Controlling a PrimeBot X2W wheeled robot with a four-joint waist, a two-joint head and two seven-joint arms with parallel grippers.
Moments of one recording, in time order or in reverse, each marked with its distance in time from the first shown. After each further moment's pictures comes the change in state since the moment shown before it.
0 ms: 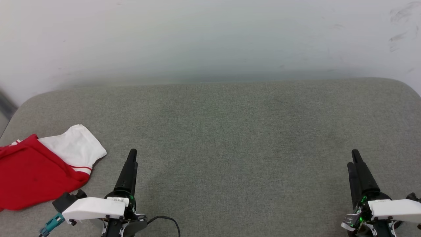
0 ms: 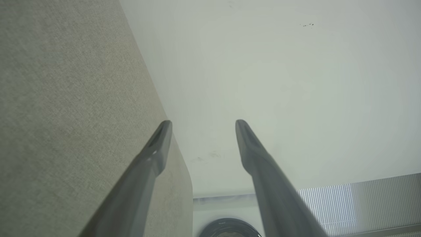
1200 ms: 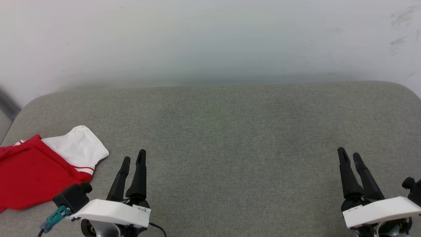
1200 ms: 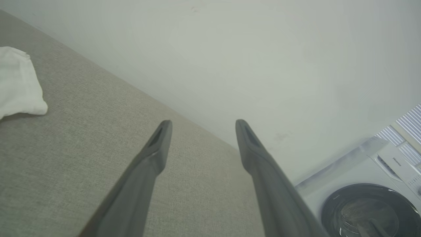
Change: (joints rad) left arm 0.051 -0.001 -0.026 -0.111 0.669 0.009 -0.123; right arm 0.044 -0.055 0.078 -0.134 -0.712 0.000 -0.097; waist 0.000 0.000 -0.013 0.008
